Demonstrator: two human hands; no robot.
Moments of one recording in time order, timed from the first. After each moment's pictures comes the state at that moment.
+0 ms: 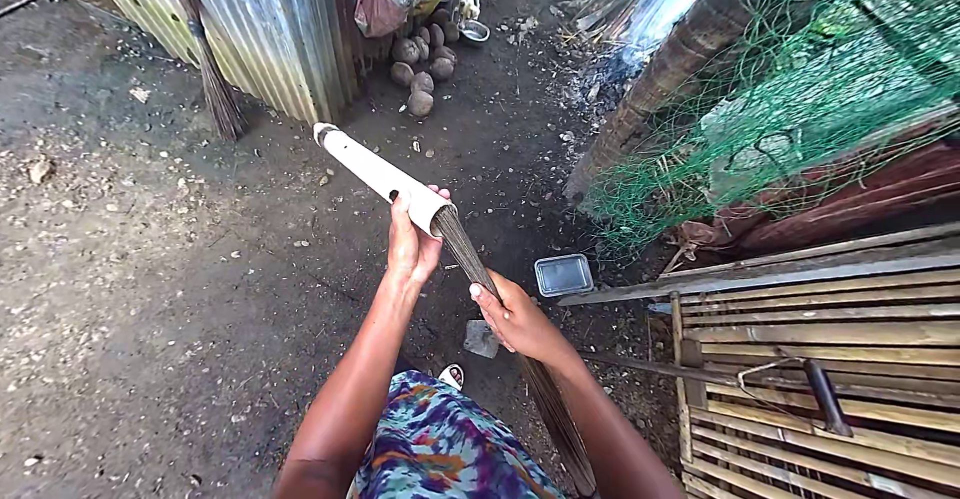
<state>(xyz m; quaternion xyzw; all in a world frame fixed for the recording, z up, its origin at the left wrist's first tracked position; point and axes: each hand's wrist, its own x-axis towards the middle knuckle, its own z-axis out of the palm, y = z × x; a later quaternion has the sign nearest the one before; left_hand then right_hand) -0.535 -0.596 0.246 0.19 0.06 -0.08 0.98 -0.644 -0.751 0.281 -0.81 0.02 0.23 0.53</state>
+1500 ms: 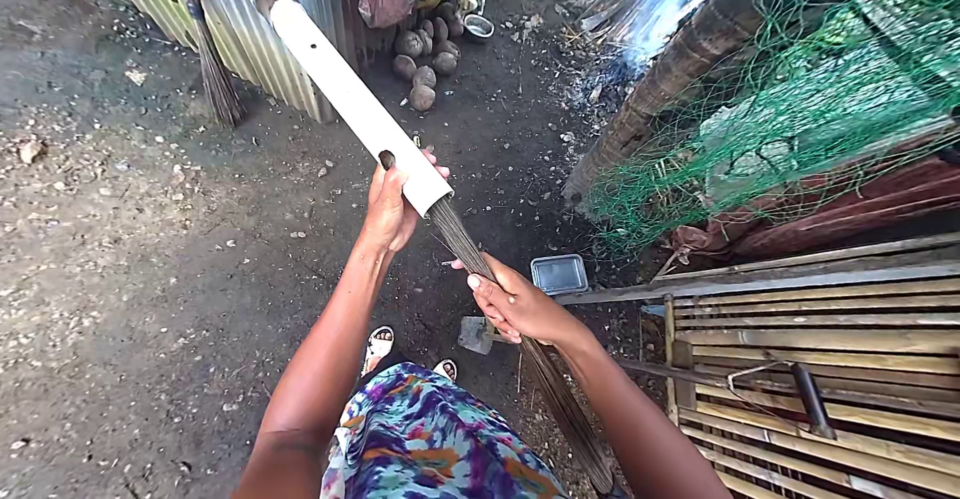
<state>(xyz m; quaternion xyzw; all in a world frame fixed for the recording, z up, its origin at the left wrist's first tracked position) -0.516 -0.555 0.260 0.39 -0.12 -0.04 0.91 -0.629 -0.750 0.310 -0.72 -0.02 0.33 0.61</state>
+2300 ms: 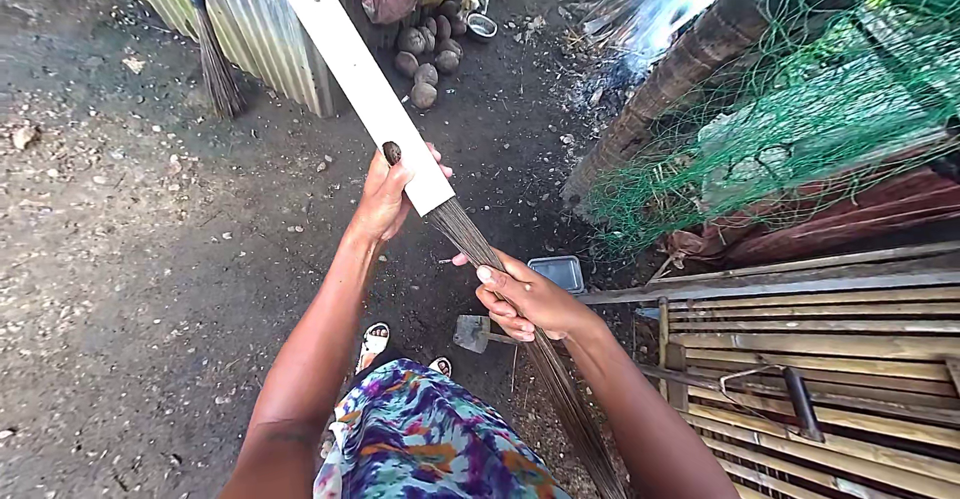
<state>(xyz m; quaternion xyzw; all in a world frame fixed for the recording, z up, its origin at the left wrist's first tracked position) -0.497 -0.544 0.257 0.39 -0.19 -0.05 0.90 -0.626 -0.759 0.323 -0.60 -0.03 0.39 0.70</state>
